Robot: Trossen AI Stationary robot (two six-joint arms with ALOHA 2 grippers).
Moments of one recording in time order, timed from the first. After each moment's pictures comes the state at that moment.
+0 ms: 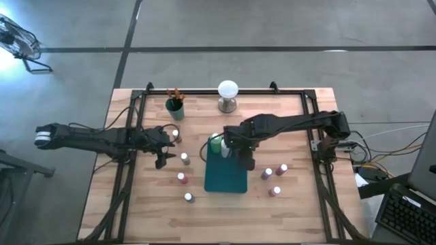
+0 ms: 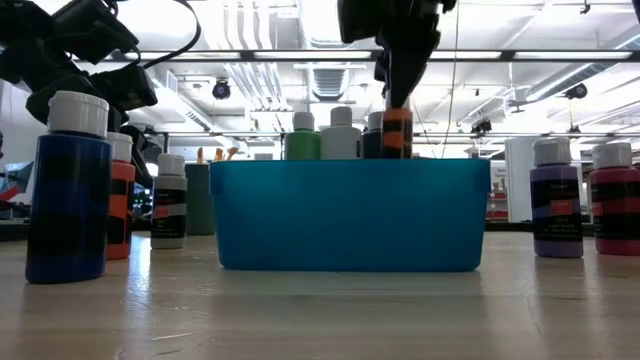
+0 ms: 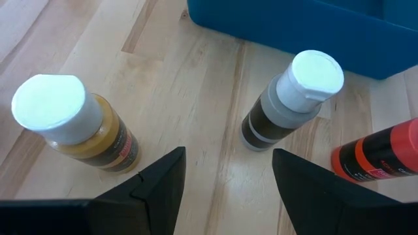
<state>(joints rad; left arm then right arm) 0.05 0.68 0.34 -0.41 -0.03 -0.20 0.05 1.83 1.68 -1.20 -0.02 0.18</state>
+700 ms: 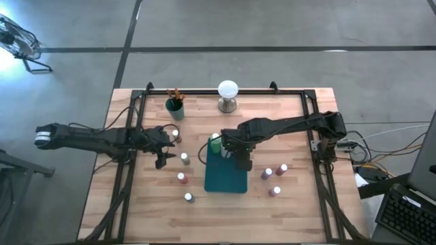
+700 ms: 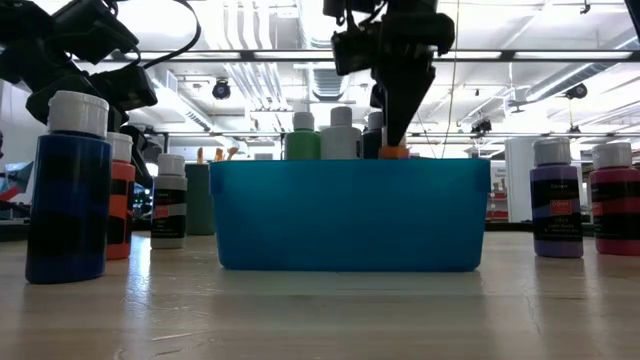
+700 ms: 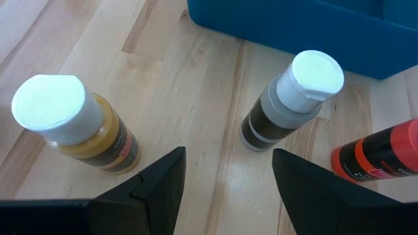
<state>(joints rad) 0.05 0.68 0.34 -0.41 -0.03 -0.20 0.03 1.87 1.59 -1.10 0.00 0.15</state>
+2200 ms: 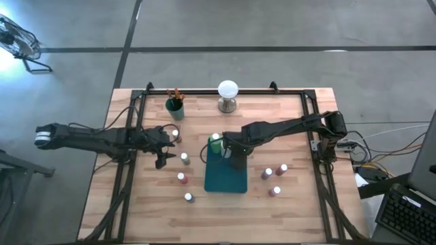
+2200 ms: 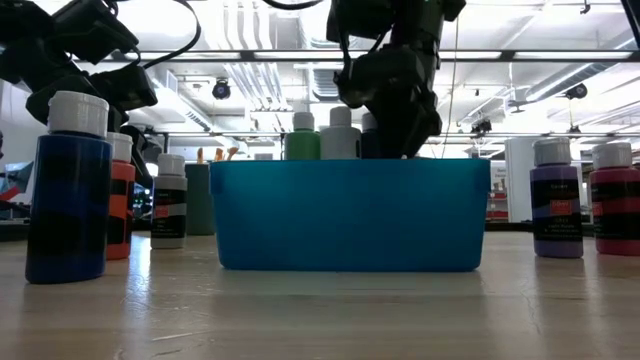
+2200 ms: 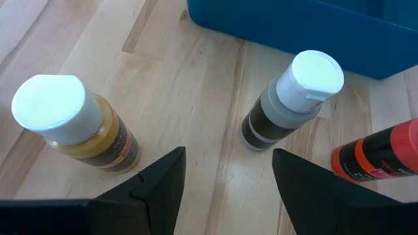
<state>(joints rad) 0.05 0.68 0.34 -0.41 -0.03 -0.20 0.02 1.86 1.44 -0.93 0.03 0.52</state>
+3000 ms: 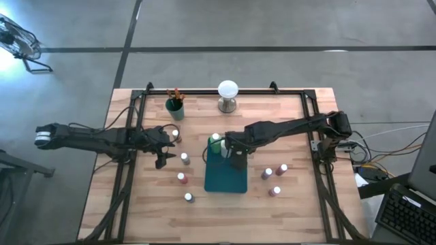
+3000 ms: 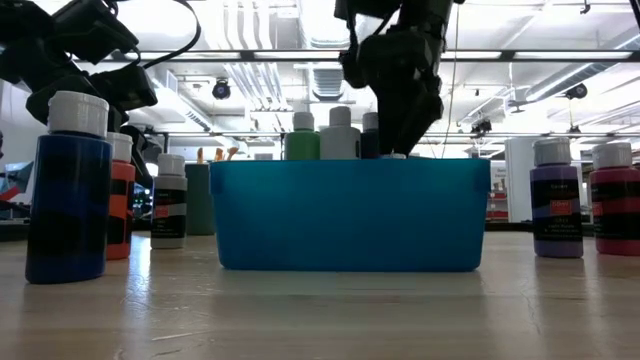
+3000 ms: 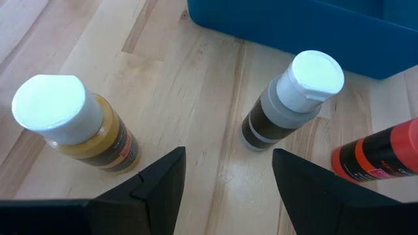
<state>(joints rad) 0.05 0.68 0.34 -0.41 -0.03 -0.20 0.04 1.81 1.44 -0.95 0.09 0.51</state>
